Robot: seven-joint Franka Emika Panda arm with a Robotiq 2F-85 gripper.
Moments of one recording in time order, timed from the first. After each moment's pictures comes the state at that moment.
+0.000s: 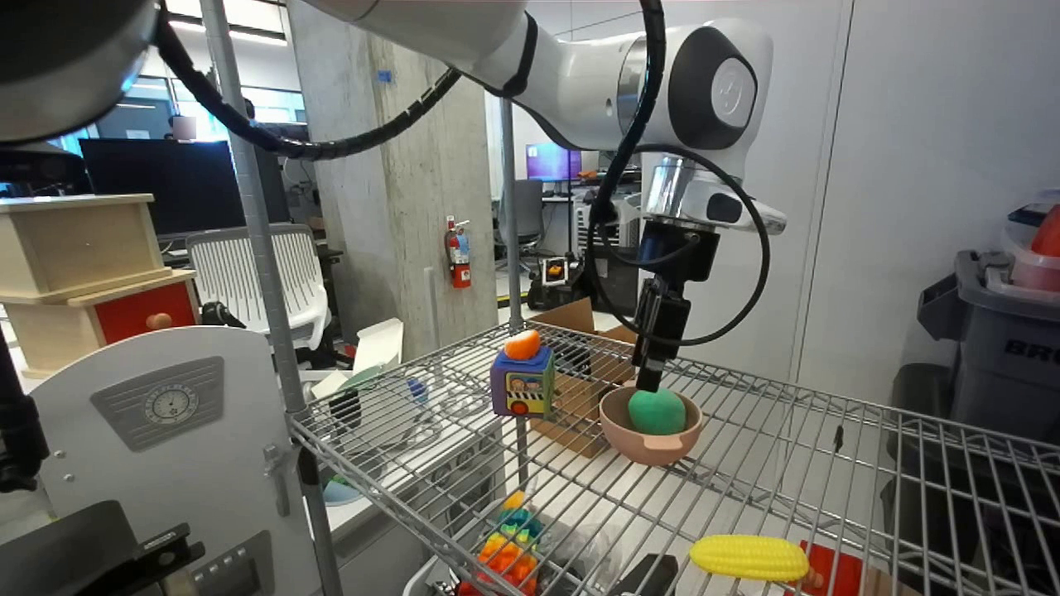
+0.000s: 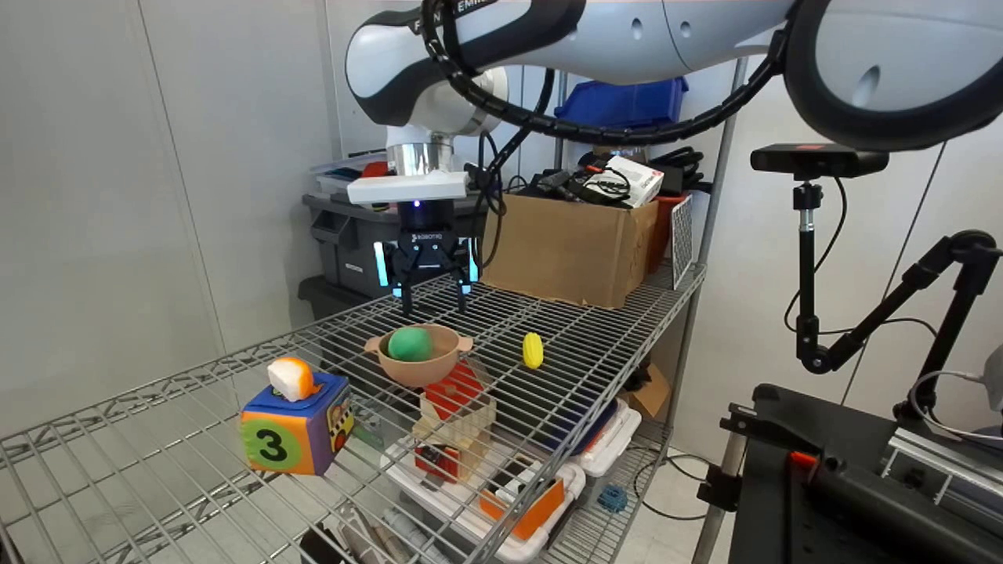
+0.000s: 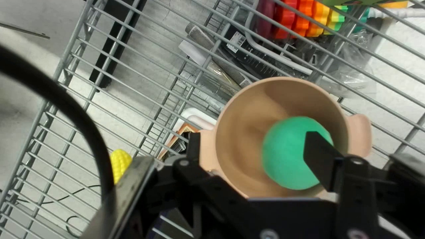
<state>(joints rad) -0.09 1.36 -0.02 -0.45 0.11 1.60 0.93</state>
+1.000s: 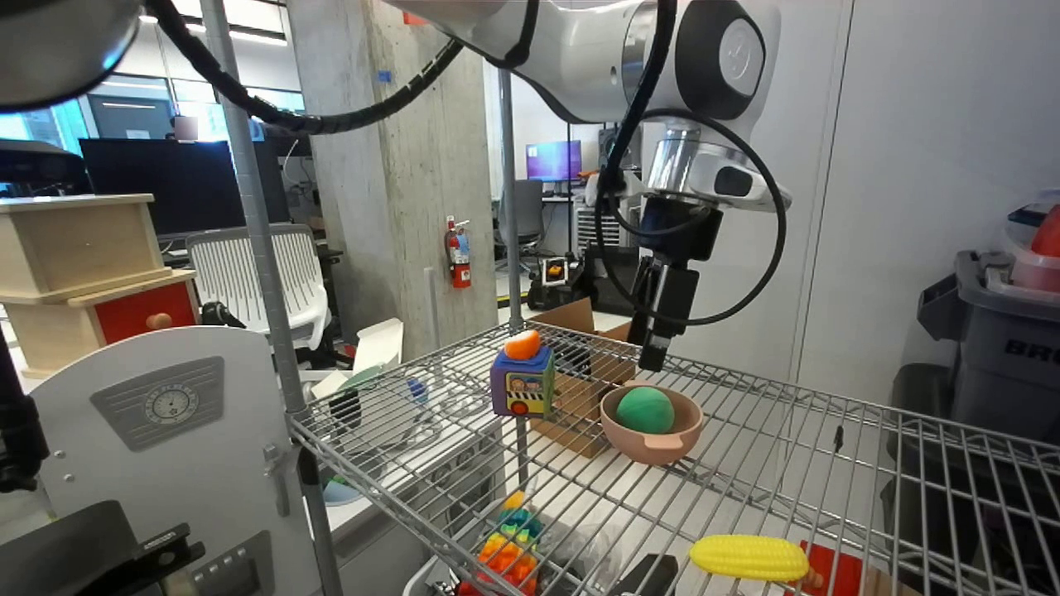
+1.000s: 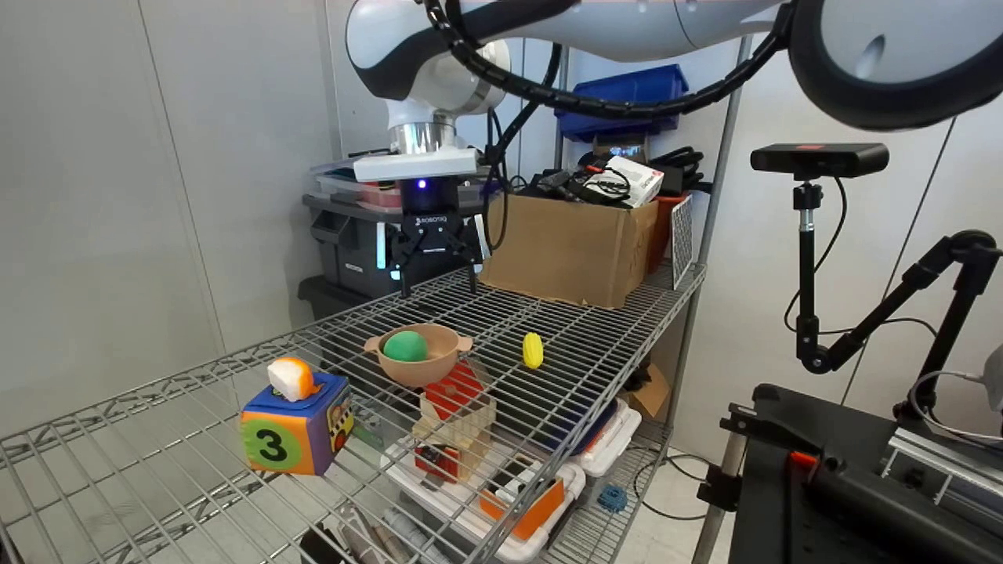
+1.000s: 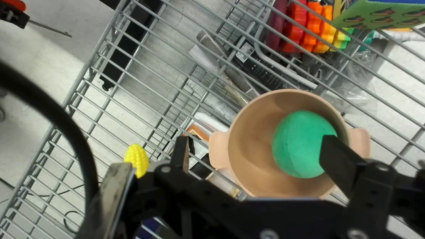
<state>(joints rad) -0.10 1.32 -0.02 -0.46 0.11 1.53 0.86</state>
